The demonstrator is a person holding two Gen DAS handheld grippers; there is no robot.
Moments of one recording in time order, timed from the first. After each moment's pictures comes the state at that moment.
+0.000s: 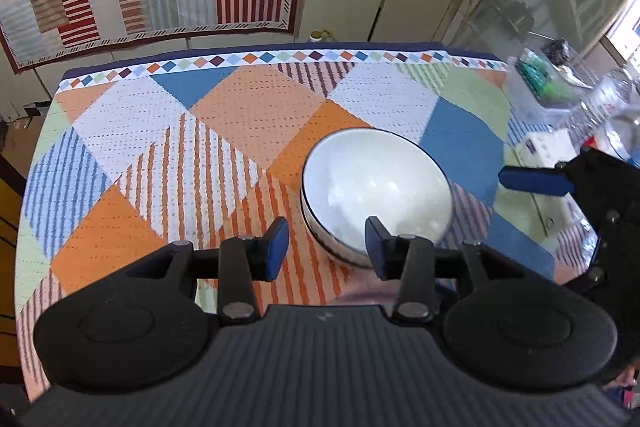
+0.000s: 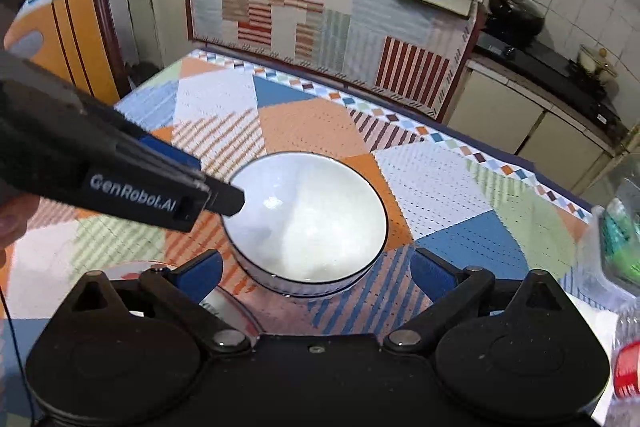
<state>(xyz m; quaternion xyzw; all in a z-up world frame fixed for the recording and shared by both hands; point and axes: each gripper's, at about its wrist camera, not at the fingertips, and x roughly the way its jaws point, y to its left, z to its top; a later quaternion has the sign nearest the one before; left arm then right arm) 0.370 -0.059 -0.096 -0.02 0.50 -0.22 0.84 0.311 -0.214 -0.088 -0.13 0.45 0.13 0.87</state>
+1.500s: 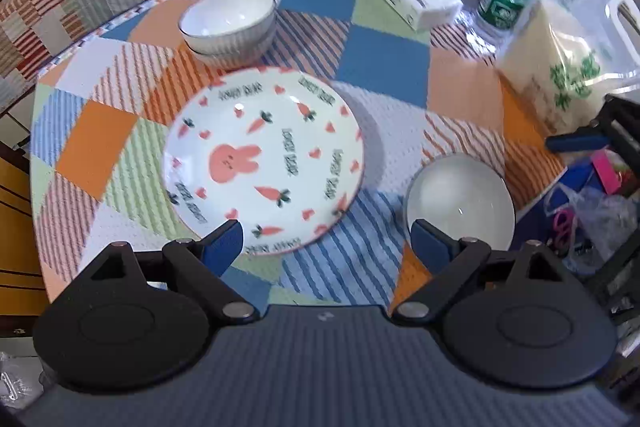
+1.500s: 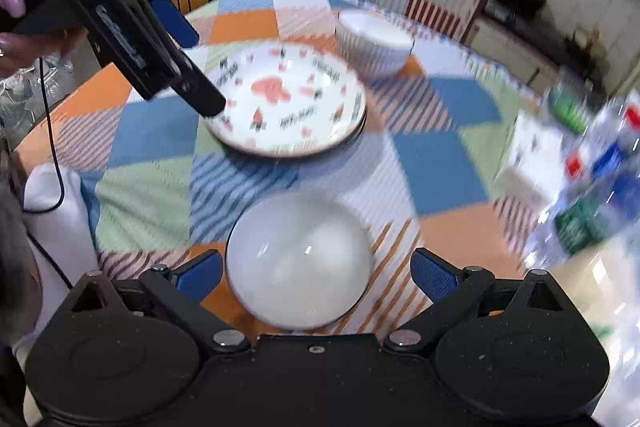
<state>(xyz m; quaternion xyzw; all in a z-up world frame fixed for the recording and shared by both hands) 0.142 -0.067 -0.053 0.13 0.53 -0.31 0.78 0.041 -0.246 -0.060 -0.17 0.51 0.15 0.83</state>
